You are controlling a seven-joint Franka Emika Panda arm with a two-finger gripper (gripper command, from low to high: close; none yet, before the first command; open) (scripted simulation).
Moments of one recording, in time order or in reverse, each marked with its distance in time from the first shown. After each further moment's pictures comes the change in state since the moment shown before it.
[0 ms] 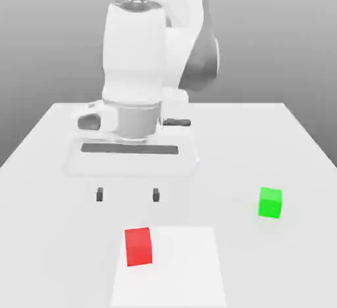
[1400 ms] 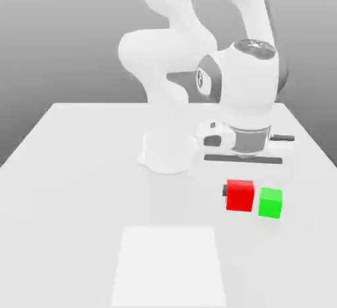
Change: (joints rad) arm 0.330 -0.120 0.349 -0.151 0.177 -0.032 0.810
